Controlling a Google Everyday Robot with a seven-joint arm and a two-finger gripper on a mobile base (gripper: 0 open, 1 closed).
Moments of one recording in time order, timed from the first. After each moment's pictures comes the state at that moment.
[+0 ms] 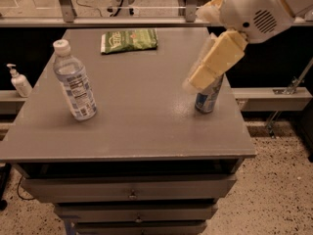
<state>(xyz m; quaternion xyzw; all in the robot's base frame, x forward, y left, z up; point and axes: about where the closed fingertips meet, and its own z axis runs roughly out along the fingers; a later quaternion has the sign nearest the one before) 0.470 -0.066 1.026 -0.61 0.70 0.14 0.34</state>
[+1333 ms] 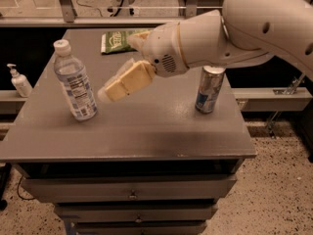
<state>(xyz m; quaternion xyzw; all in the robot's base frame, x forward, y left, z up) 0.496 0.080 0.978 -0.55 0.63 0.33 0.44</state>
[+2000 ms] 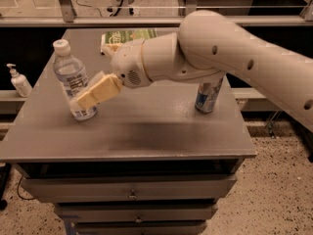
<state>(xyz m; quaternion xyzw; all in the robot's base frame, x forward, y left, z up) 0.513 0.147 0.947 -0.55 0.60 0.35 0.47</state>
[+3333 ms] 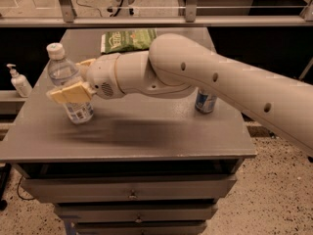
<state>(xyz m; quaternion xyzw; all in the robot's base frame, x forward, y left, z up) 0.514 0.206 0.922 -0.52 0.59 0.39 0.48</state>
